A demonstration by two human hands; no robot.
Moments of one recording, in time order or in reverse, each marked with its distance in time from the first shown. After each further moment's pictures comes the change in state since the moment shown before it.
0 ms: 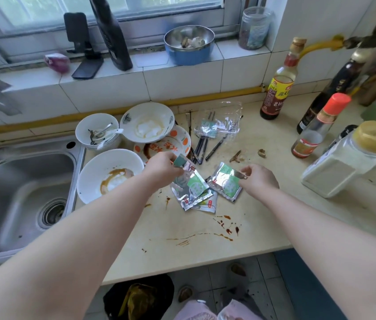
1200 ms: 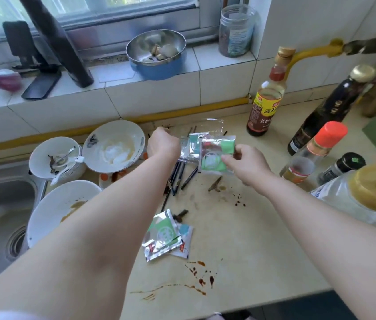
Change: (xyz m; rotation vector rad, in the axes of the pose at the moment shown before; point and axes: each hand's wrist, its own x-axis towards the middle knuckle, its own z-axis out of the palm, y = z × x) left_hand 0.136 0.113 0.022 -0.245 0.377 -0.251; right_hand 0.102 -0.027 -0.068 0.286 -0.039 -0.224
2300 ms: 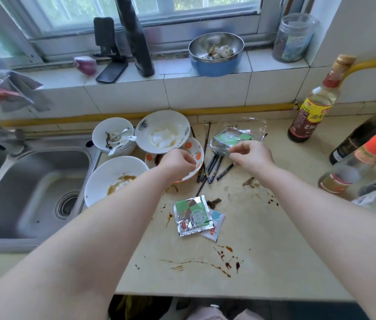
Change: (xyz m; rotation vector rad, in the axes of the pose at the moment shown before) left_hand -0.046 -0.081 -0.078 0.095 -0.341 0.052; right_hand -0.017 -0.048 0.047 0.096 -0.098 -0.081
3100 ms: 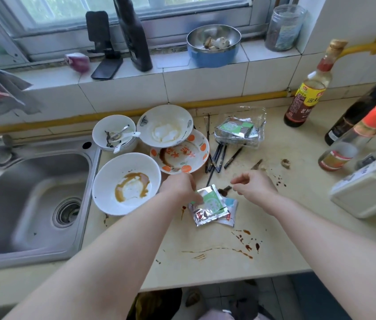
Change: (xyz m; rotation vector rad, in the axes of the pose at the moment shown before) left_hand -0.018 -0.071 0.021 0.484 -0.146 0.140; right_hand -0.068 0.038 0.054 -0.174 -0.039 0.201
